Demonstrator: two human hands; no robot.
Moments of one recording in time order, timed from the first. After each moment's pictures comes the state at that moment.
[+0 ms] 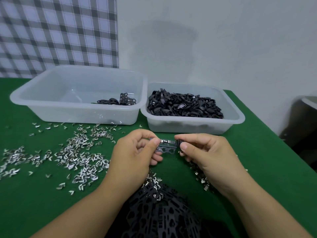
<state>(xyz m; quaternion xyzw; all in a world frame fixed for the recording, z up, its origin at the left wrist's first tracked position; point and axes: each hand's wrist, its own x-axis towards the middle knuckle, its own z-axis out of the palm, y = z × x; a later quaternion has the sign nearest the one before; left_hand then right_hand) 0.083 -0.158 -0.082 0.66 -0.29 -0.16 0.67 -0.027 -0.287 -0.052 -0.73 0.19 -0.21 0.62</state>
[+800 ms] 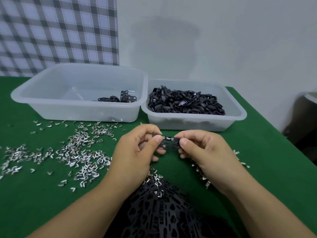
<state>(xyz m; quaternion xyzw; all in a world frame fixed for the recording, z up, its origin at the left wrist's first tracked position) 0.084 -0.157 -0.080 0.64 -0.34 -0.15 0.67 -0.024 -0.282 -0.055 -0.75 0.20 -0.20 0.61</state>
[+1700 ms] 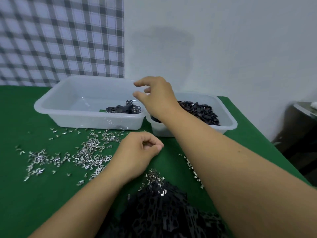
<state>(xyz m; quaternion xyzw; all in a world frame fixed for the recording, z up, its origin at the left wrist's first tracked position) 0.095 -0.143 -0.045 0.78 -0.33 -0.17 0.50 0.112 -0.263 0.024 -0.89 0.13 -0.28 0.33</state>
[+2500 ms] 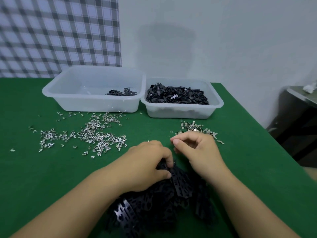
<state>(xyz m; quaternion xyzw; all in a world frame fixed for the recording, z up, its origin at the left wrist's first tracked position) 0.022 -0.113 -0.031 0.79 -0.57 -0.16 0.15 -0.073 -0.250 -0.053 -0.78 0.19 -0.26 0.54</state>
